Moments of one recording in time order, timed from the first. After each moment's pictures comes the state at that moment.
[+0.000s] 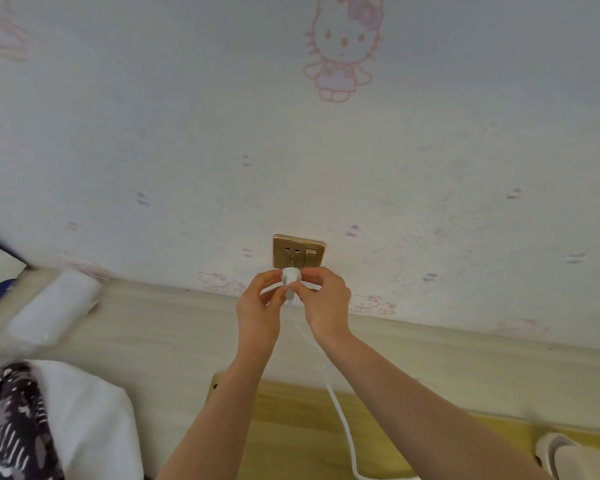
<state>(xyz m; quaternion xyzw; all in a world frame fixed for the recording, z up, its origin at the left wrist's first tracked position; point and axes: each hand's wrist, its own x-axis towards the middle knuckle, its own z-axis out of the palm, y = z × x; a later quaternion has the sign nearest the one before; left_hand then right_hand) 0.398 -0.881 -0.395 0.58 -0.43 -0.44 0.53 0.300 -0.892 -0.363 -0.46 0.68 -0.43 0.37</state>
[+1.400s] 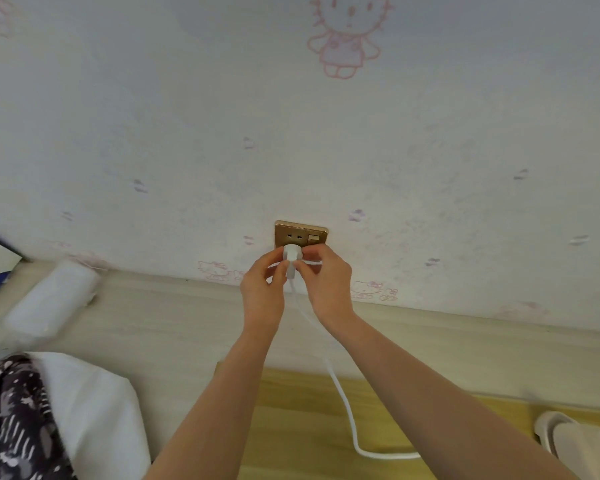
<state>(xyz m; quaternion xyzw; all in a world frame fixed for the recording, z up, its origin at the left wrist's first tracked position) 0.397 -0.898 -0.401 0.59 -0.44 -0.42 0.53 0.298 -0.899 -0.367 -0.54 0.65 -0.44 0.29</state>
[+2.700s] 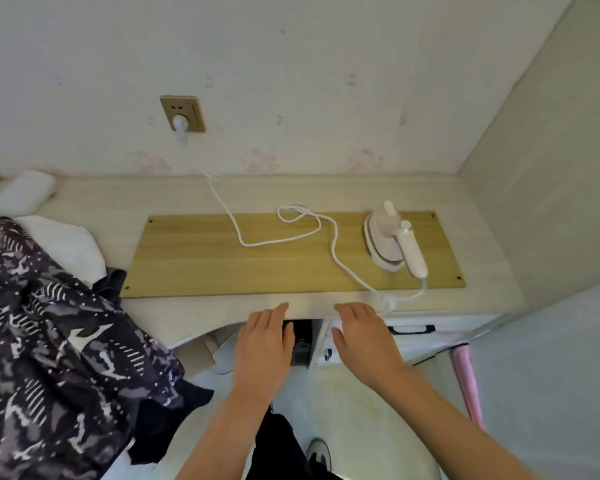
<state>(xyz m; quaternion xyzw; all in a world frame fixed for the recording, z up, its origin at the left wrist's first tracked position) 0.240 -0.410 -0.431 0.58 -0.78 -0.13 0.19 0.059 -0.387 -0.394 -0.70 0.70 -0.04 0.16</state>
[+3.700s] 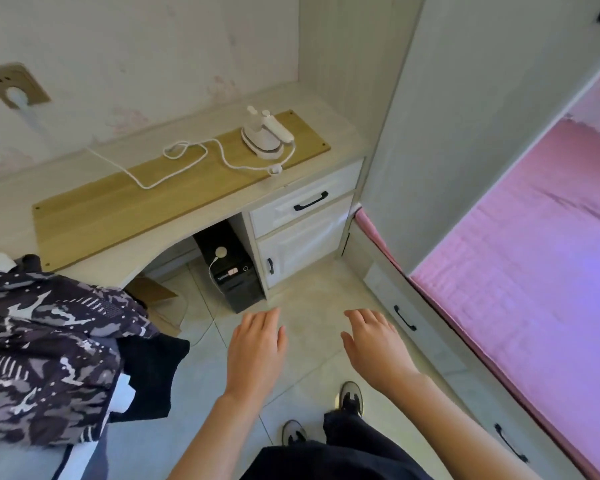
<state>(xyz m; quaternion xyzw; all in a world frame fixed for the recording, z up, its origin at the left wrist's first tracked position) 0.314 -0.158 -0.432 0.37 -0.91 -0.15 0.10 0.157 -0.031 -0.407 -0.46 0.87 -0.04 0.19</state>
